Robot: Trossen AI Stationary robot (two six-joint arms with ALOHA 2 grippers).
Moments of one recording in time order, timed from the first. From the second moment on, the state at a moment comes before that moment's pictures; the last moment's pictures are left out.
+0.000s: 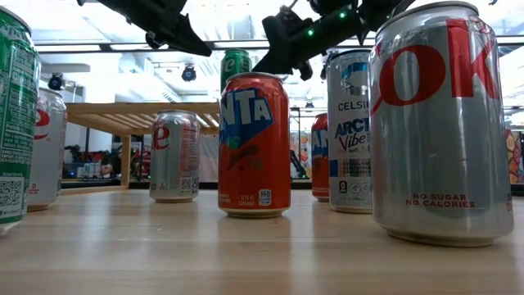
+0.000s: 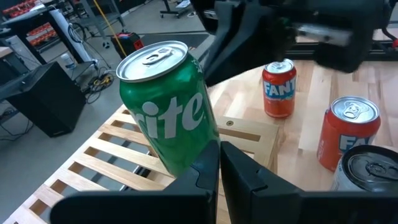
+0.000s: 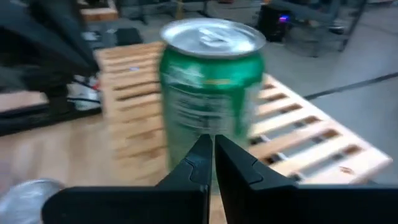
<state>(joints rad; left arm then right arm) 0.11 1.05 0.84 -0.16 -0.43 0.09 -0.26 1.61 1.16 0.20 0.12 0.03</state>
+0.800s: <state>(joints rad) 0.11 1.05 0.84 -0.16 -0.43 0.09 -0.28 1.64 1.16 0.27 0.02 0.06</state>
